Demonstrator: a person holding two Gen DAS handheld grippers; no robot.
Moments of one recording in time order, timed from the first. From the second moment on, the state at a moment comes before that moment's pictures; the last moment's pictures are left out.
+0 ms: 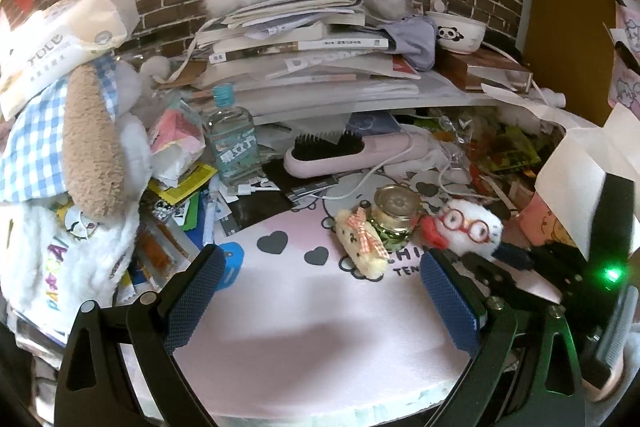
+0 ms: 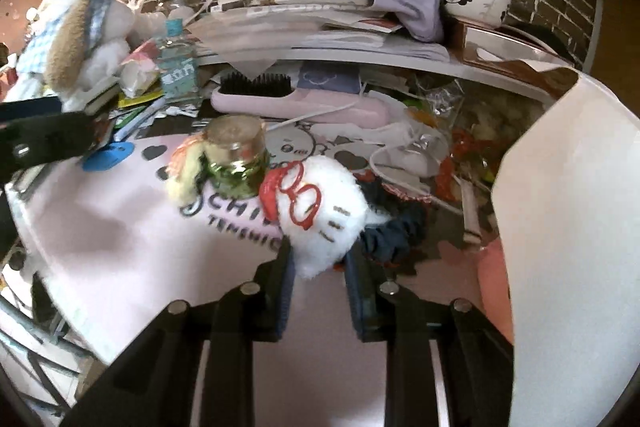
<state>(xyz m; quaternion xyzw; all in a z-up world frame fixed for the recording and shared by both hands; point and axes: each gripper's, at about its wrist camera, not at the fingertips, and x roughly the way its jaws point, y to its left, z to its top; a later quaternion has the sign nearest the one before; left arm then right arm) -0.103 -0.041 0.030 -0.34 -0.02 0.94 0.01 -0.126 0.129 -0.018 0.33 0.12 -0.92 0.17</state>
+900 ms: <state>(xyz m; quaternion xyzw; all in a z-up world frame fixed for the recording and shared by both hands) -0.058 -0.066 0.053 -0.32 -0.03 0.95 -0.02 -0.052 0.064 0.000 0.16 0.33 -0.93 0.08</state>
